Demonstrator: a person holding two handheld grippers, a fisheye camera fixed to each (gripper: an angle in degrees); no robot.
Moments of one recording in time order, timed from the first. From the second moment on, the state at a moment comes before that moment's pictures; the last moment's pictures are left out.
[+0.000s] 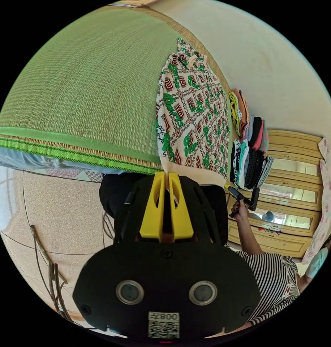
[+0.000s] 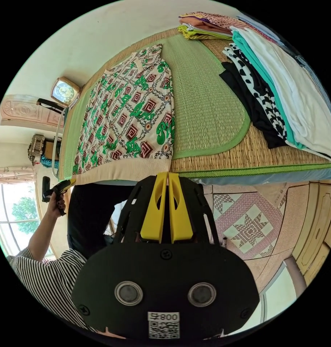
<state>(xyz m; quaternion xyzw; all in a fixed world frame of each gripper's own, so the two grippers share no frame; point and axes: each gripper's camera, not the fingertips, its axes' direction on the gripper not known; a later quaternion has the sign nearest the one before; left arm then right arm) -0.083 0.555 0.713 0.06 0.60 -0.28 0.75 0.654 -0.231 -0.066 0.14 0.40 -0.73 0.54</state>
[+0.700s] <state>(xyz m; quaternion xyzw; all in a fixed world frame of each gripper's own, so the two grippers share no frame) -0.085 0.694 0.691 0.14 0.66 -0.28 0.68 0.709 -0.199 -0.197 0.01 0.28 -0.77 0.57</state>
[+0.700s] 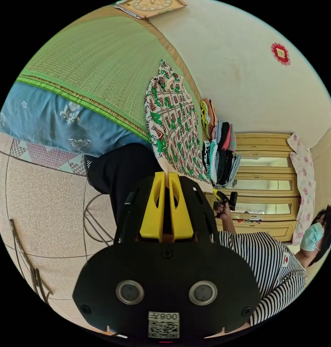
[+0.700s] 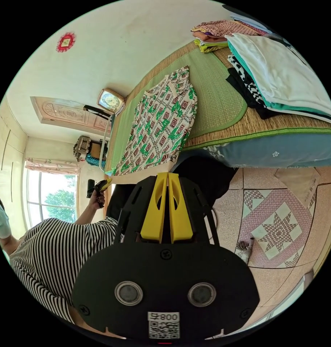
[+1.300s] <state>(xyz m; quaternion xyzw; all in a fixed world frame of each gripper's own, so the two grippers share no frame) -0.110 0.742 0.641 0.16 0.68 -0.27 0.66 0.742 -0.162 -0.260 -0.02 0.29 -0.77 0.57</state>
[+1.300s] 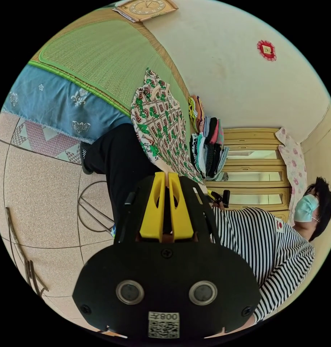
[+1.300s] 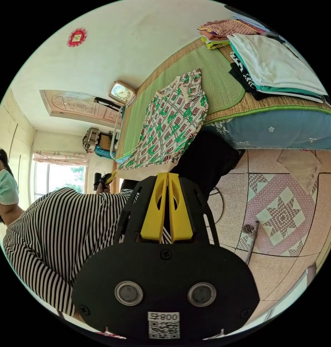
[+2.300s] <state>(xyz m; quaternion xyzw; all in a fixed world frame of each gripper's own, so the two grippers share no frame) -0.299 0.380 0.595 0.23 0.67 -0.28 0.65 0.420 -0.091 -0.095 0.03 0.23 -0.81 0.55</state>
